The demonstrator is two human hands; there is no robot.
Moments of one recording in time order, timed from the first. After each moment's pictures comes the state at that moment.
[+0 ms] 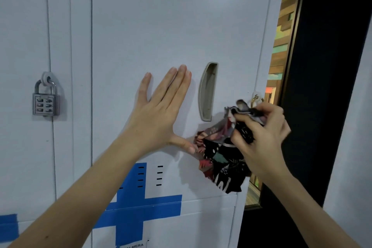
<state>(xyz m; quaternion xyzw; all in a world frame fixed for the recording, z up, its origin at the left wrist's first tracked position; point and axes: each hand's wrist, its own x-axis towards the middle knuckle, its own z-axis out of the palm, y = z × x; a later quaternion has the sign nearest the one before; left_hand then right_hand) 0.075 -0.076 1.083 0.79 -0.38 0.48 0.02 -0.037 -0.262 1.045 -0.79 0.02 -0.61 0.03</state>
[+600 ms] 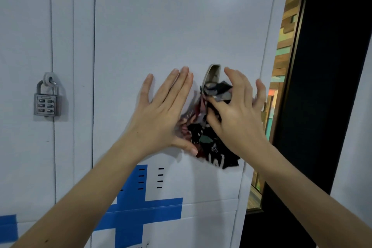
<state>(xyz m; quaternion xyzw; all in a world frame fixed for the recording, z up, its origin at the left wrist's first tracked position) 0.076 -0.077 1.082 0.78 -0.38 0.49 0.02 0.002 -0.242 1.083 -0.77 0.00 -0.61 -0.20</state>
